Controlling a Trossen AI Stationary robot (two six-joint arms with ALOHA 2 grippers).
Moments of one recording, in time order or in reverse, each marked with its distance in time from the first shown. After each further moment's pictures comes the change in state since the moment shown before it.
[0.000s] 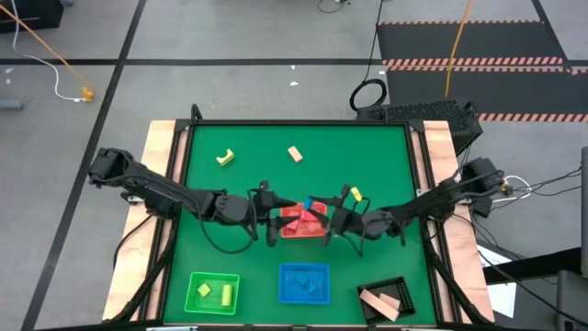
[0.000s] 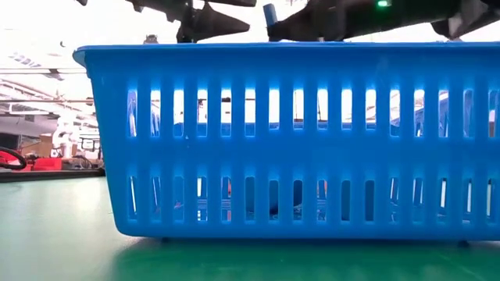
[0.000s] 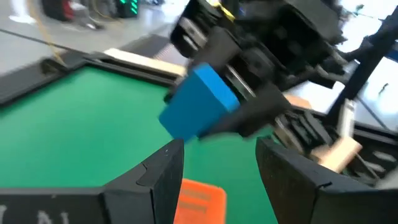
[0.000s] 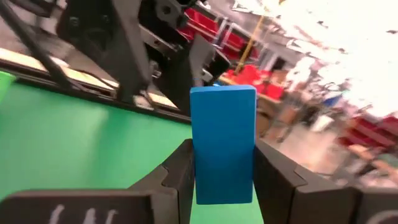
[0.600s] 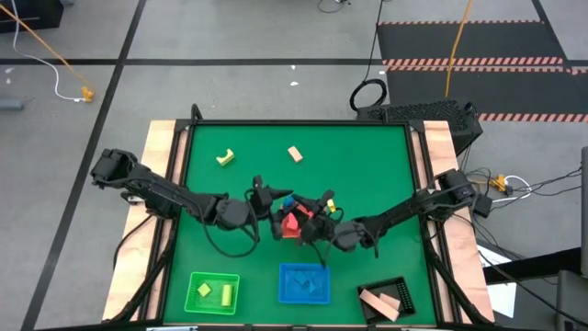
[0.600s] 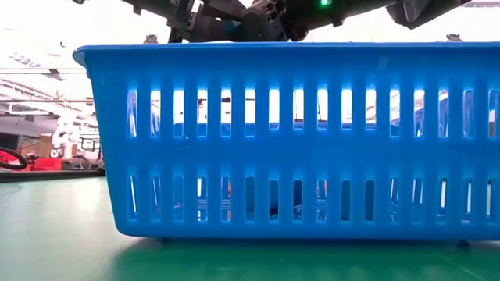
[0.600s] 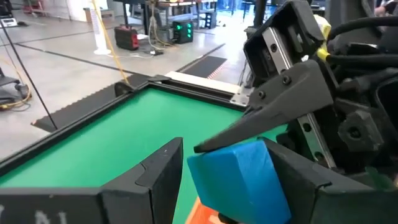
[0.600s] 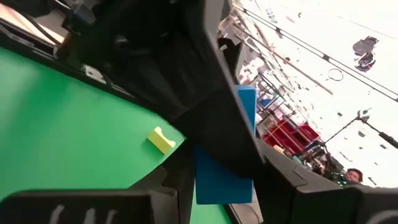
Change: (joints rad) left arm -0.024 0.036 0.000 0.070 -0.278 0.098; right arm 0.006 0.261 0.312 -0.031 0.225 -0.321
